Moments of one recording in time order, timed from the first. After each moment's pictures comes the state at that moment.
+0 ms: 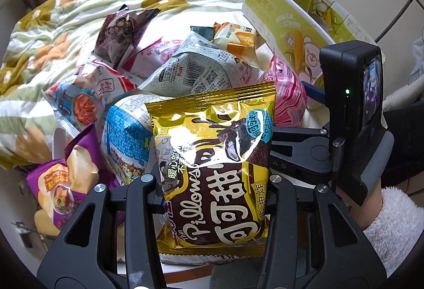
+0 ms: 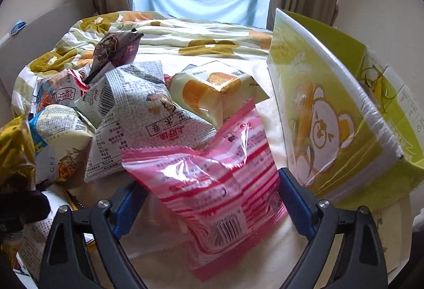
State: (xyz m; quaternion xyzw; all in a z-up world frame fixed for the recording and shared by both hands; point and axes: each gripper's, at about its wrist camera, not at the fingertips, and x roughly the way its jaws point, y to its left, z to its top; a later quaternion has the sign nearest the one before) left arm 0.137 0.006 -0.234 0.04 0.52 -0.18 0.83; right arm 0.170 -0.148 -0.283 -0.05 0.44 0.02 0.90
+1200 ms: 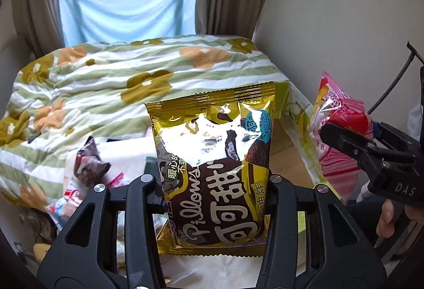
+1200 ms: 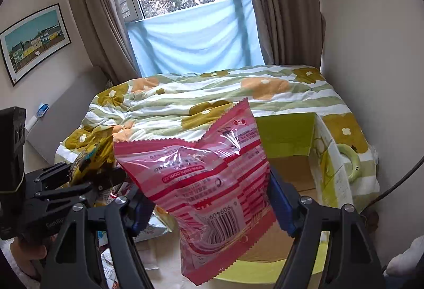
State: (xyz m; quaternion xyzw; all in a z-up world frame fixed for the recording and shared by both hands) left arm 0.255 -0.162 -0.077 0.01 0.41 -0.17 0.90; right arm 0.209 -0.324 -0.066 0.08 0.37 0.09 0.92
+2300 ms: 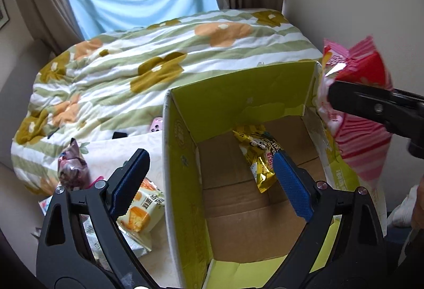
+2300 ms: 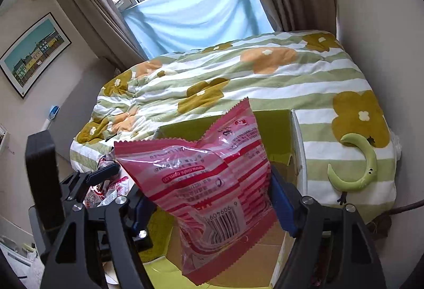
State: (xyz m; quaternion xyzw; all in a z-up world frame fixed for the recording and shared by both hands) left arm 0.310 -0.288 -0.145 0.09 0.45 -0.06 0.89; right arm 0.318 -0.453 -0.118 0.13 0.44 0.17 0.87
